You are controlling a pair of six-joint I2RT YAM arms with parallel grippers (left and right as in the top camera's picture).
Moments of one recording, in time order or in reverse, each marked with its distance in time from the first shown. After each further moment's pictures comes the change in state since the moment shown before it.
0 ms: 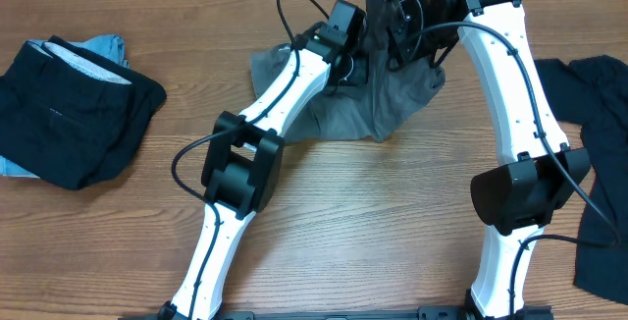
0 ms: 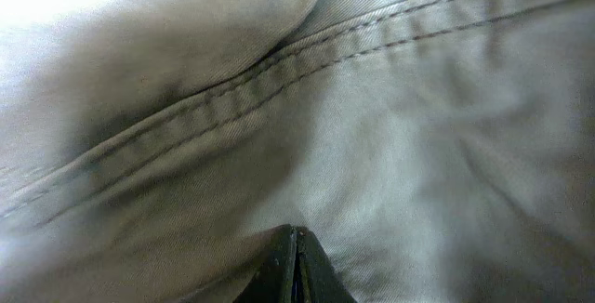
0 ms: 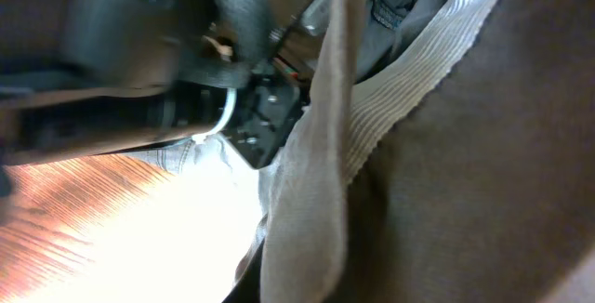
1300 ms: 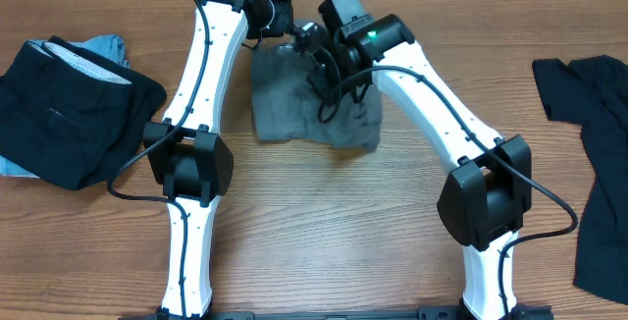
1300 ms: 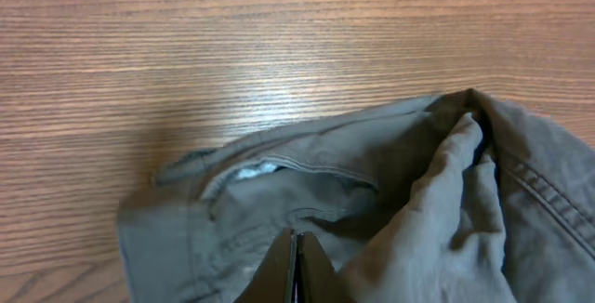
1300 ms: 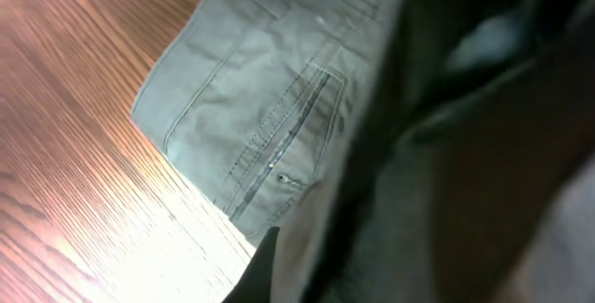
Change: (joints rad) left arm 0.274 -0.061 0.385 -0.456 0.006 0.137; right arm 0.285 -0.002 -0.327 0.382 0.008 -0.042
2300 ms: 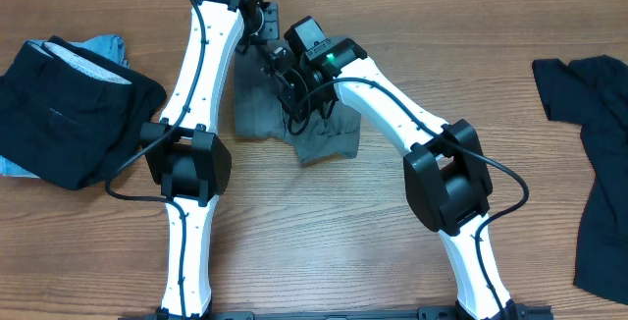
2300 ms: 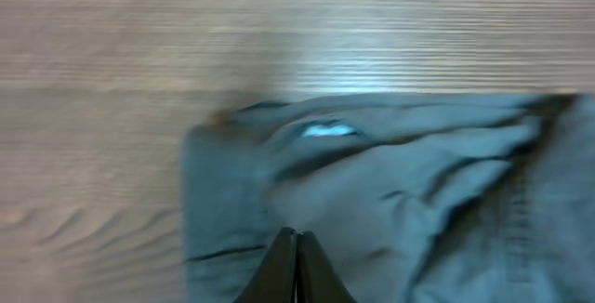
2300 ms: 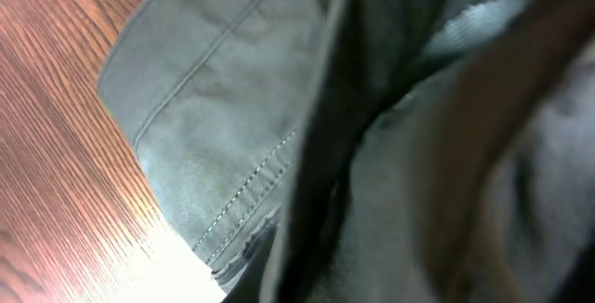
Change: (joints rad) left arm 0.015 0.000 0.000 -0.117 -0.224 0.004; right arm 0.073 0.176 -0.001 0.150 -0.077 0.099
